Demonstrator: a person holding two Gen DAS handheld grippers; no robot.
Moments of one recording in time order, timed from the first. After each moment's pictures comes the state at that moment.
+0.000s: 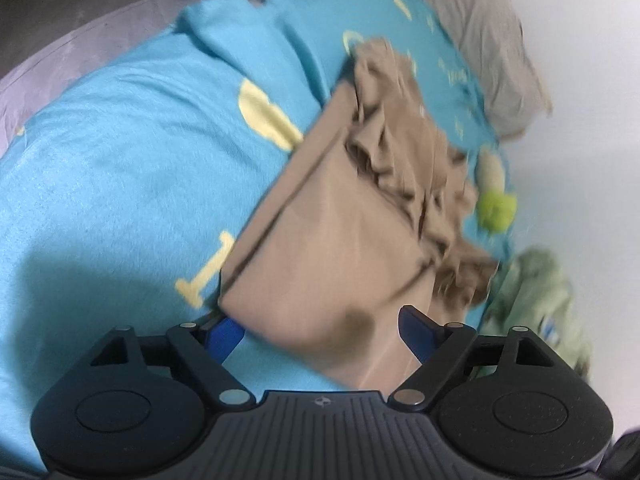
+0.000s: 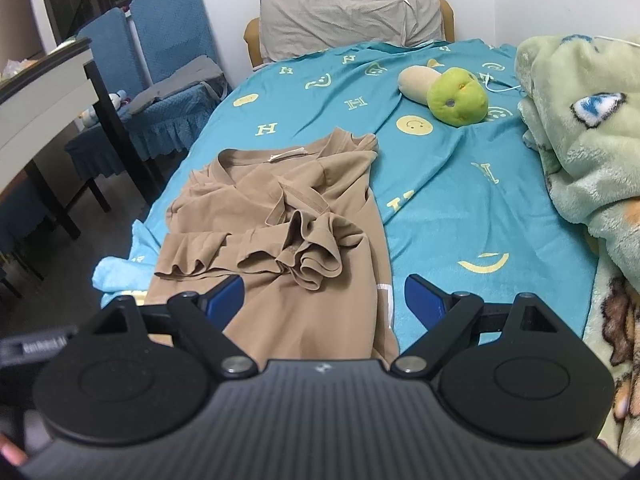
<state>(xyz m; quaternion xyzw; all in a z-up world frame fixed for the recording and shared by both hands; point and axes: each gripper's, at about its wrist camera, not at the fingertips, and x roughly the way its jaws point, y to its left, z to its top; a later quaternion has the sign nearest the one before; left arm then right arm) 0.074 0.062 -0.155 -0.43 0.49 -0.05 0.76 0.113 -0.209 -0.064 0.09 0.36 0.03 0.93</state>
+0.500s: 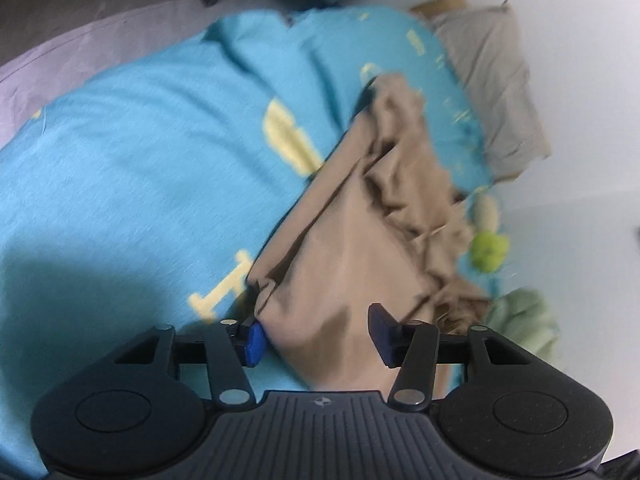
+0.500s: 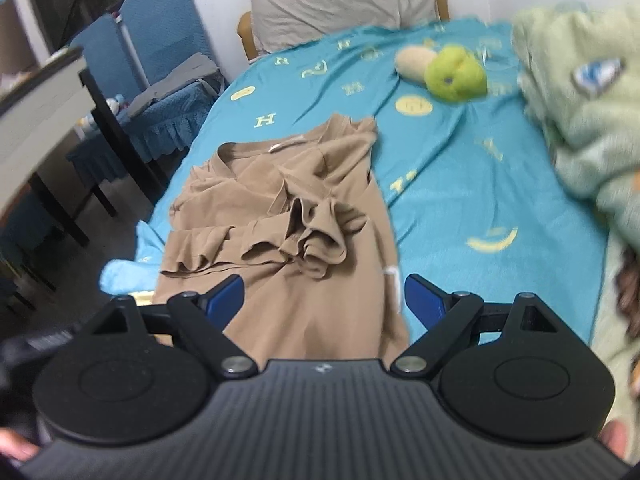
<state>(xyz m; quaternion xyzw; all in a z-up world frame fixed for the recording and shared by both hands) 0.070 0.071 -0.167 -0.47 0.46 -0.03 0.75 0.116 -0.221 -0.071 0.15 0.38 0.03 0.91</state>
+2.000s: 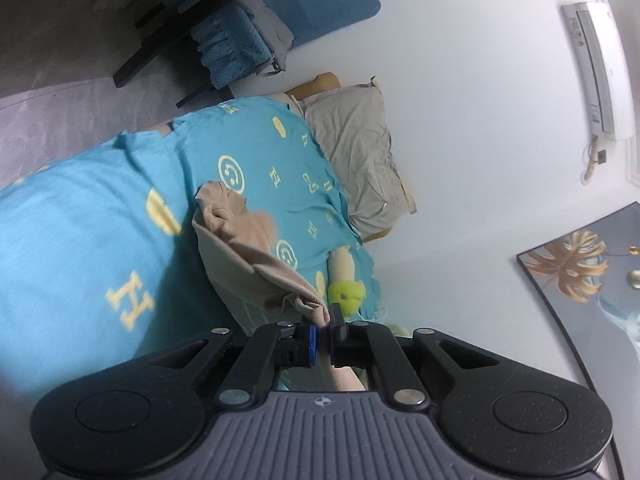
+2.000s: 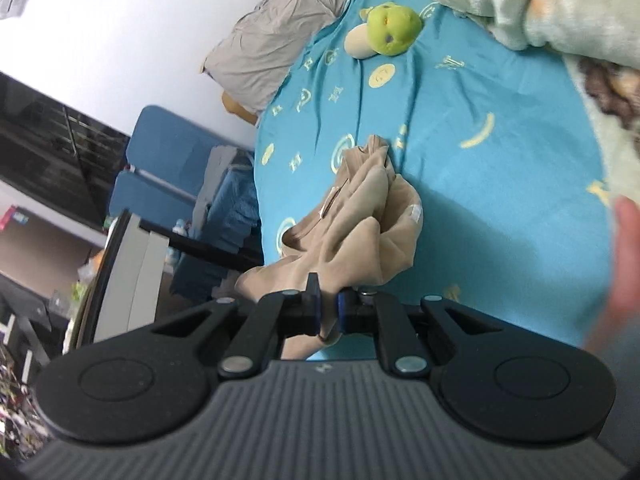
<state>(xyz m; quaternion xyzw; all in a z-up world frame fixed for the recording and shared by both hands) -0.058 0.084 -0.041 -0.52 0.27 -0.11 0.80 0.008 -0.276 -0.044 0.46 0.33 0.04 0.82</state>
